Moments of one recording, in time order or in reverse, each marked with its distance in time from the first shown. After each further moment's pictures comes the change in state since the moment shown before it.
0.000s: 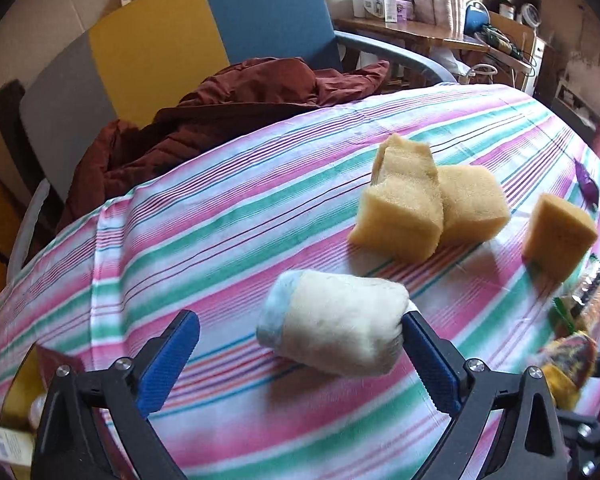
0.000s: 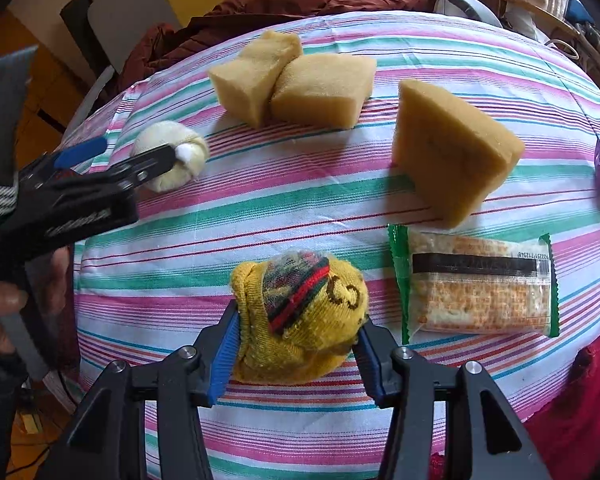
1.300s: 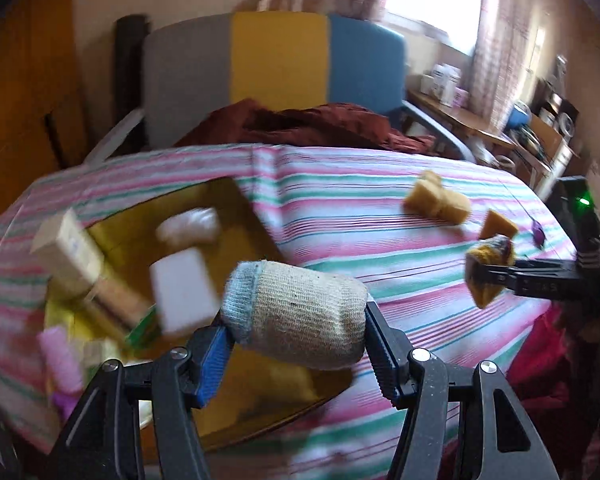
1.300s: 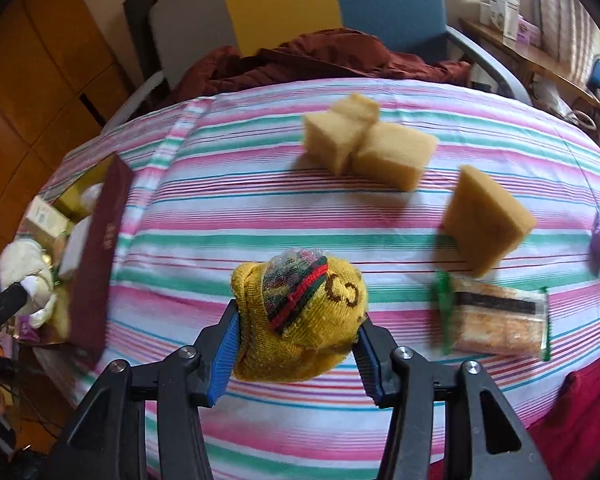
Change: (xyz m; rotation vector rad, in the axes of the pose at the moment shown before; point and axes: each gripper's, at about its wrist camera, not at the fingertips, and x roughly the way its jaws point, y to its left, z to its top) left arm -0.202 0.107 -0.189 -0.376 -0.150 0.009; right arm -0.037 0.070 -0.016 -0.191 -0.173 0.034
